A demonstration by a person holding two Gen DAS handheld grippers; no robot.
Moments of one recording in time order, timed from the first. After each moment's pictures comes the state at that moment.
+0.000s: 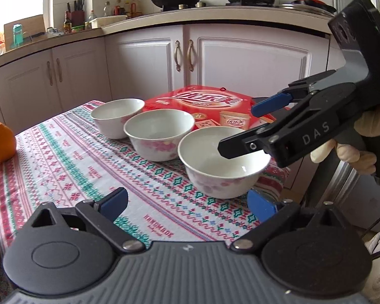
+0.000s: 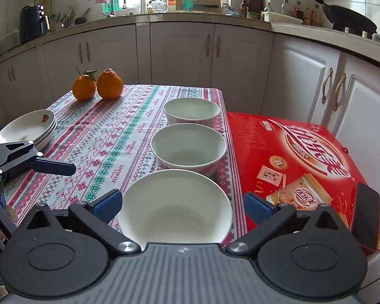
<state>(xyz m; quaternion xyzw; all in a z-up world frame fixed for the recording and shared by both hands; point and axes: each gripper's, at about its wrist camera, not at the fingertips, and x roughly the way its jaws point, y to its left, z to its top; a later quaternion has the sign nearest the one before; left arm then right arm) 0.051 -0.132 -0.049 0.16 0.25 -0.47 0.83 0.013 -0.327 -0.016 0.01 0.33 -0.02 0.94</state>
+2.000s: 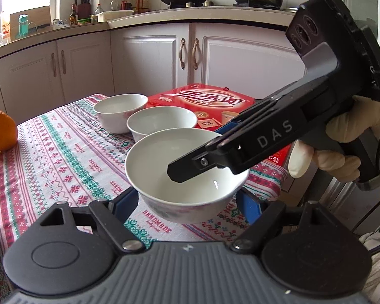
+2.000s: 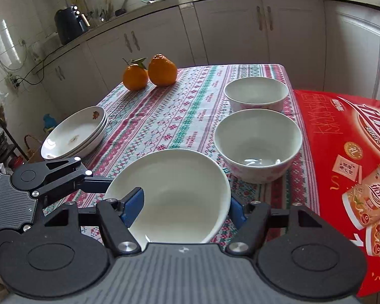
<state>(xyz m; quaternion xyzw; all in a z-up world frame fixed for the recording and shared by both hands) 0.055 -0.119 -0.044 0.14 0.27 -0.45 0.84 0.059 -0.316 -0.024 0.09 0.38 0.14 0.91</state>
